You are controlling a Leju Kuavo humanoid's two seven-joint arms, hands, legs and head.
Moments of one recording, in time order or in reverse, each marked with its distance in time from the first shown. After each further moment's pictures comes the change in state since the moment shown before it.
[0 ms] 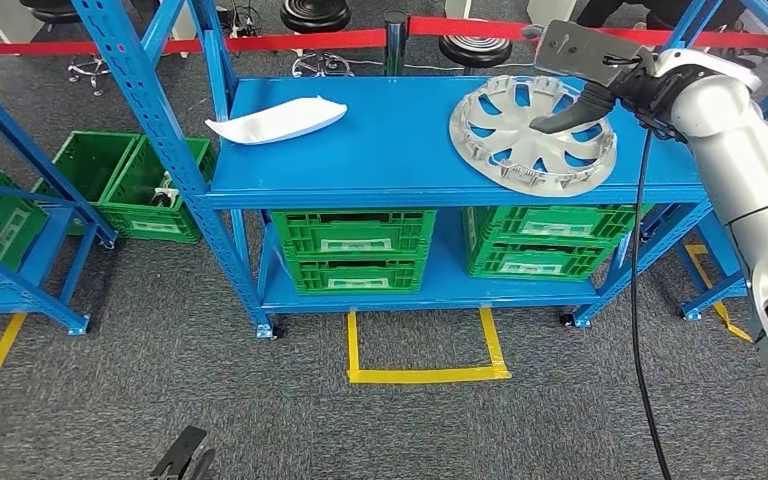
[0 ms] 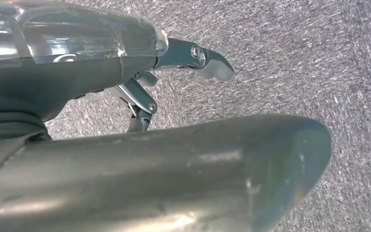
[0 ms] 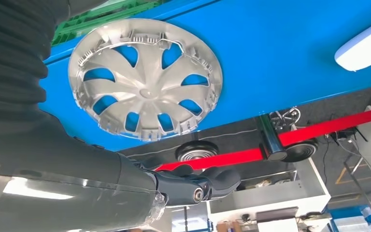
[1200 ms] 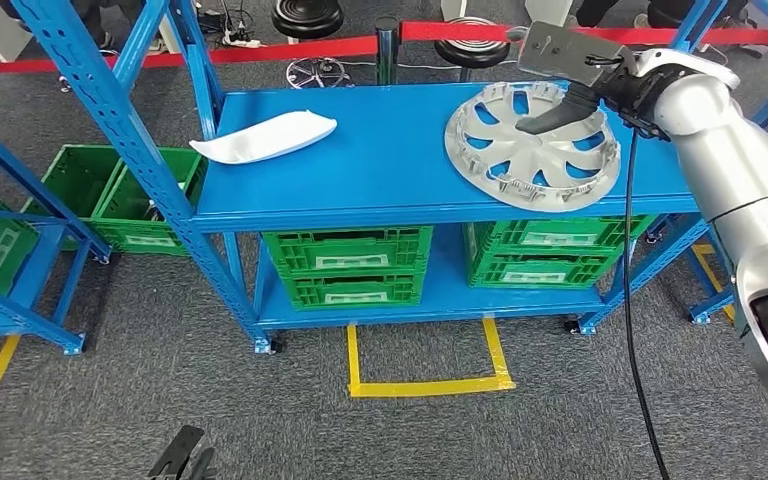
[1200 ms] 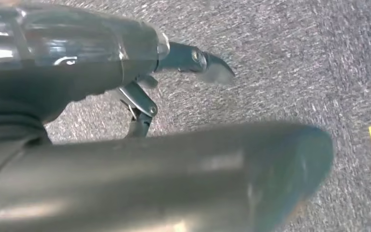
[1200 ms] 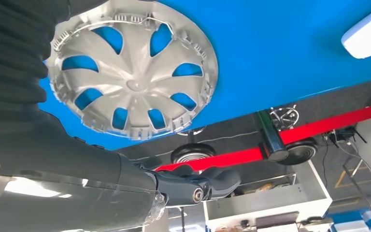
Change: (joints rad) left arm -0.009 -0.005 0.017 -0.001 -0.010 -0.002 0.007; right arm 0.001 0.018 0.002 0.000 0.000 0.003 0.007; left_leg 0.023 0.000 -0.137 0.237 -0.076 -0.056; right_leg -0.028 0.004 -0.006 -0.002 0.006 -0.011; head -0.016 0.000
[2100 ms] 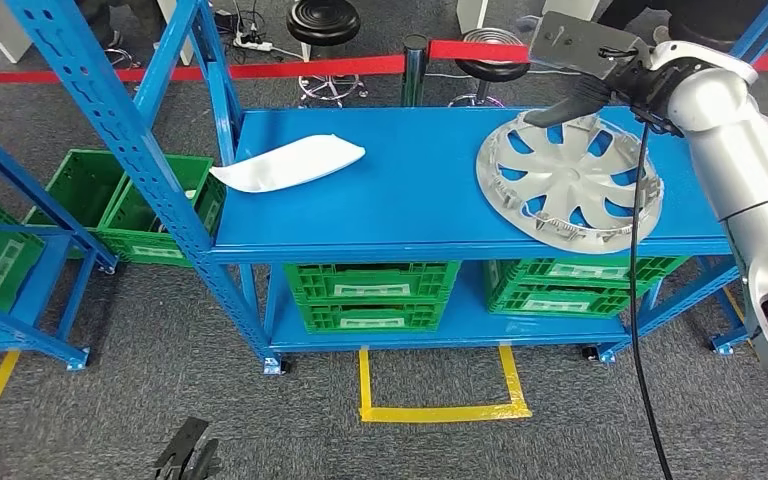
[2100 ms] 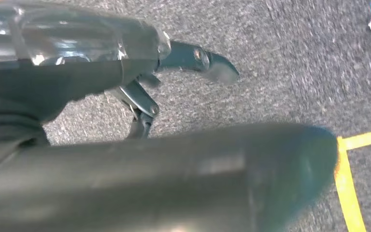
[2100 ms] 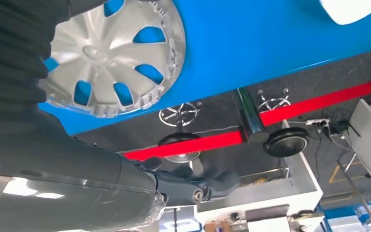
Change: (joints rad) left arm -0.004 -0.006 0.017 0.000 -0.010 0.002 0.000; right arm -0.012 0.009 -0.001 0.000 0.000 0.001 0.001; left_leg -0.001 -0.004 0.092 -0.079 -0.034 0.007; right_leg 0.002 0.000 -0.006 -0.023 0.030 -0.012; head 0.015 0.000
